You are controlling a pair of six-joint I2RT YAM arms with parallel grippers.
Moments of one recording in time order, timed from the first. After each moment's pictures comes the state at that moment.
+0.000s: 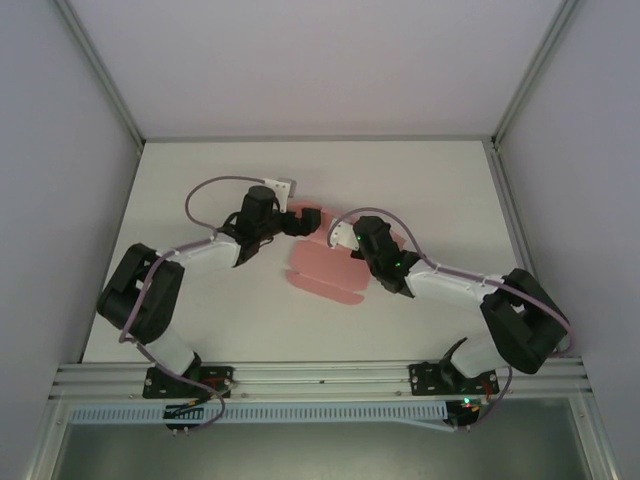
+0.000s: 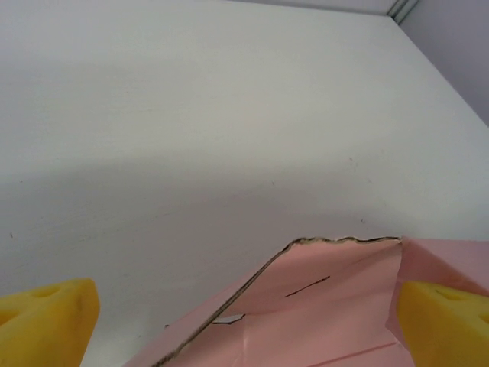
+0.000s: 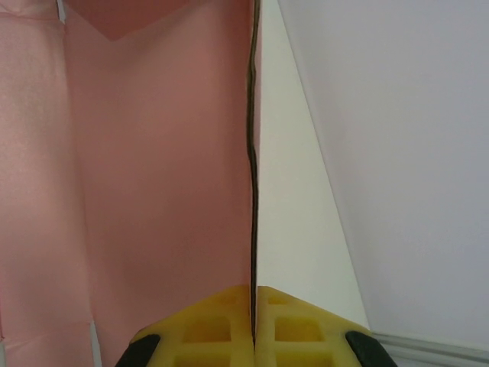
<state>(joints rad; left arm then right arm) -0.57 1.64 0.89 0.27 0.14 -0.36 0.76 1.43 0.71 0.17 0.47 -0.86</state>
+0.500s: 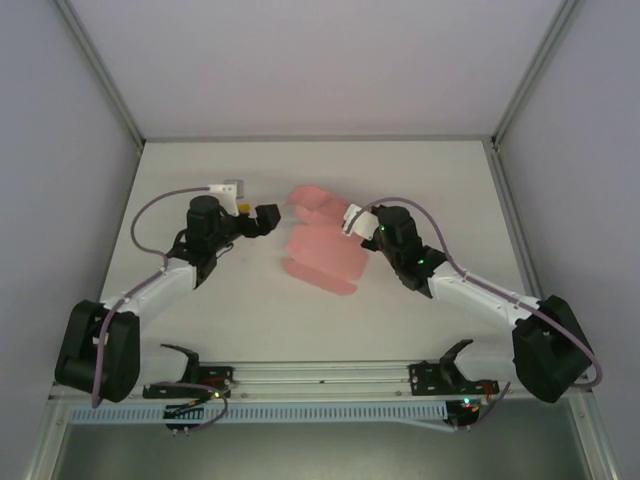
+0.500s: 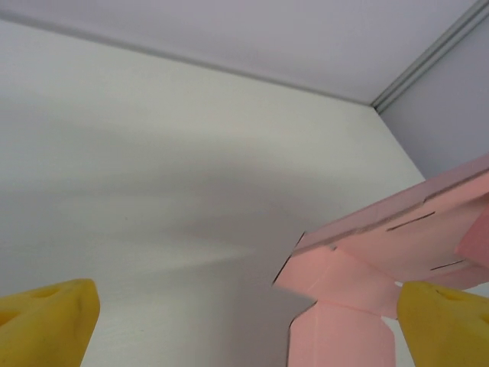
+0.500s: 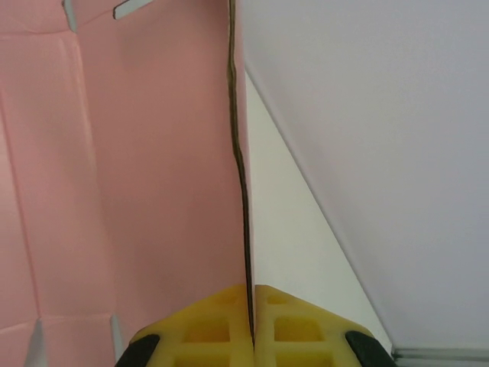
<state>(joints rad) -0.33 1.27 0.64 0.28 0.30 -0.44 0.65 1.24 0.71 0.11 0.28 -0.77</state>
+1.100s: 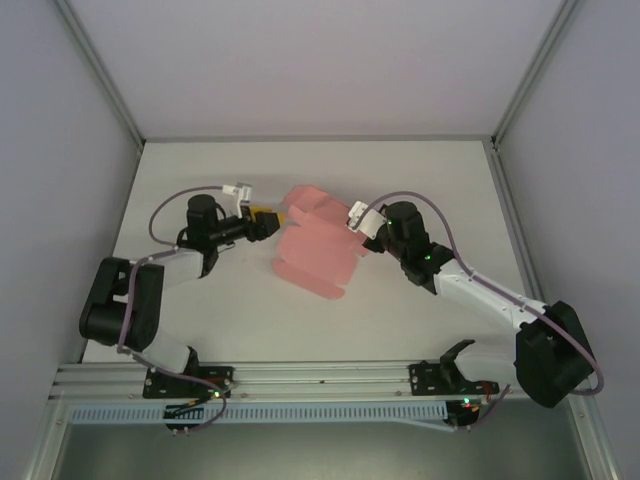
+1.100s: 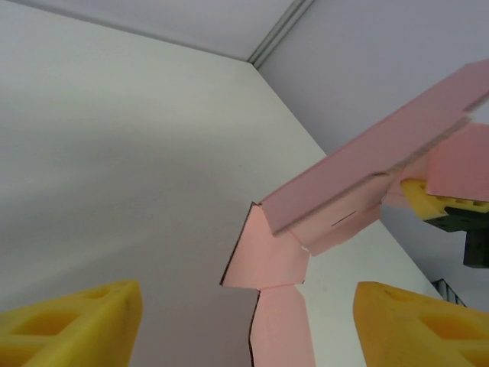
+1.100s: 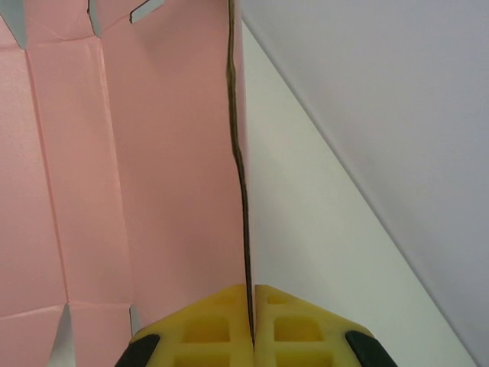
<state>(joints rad) -0.25 1.57 0.65 0.64 0.81 -0.46 0.59 1.23 0.73 0.03 0.09 -0.66</state>
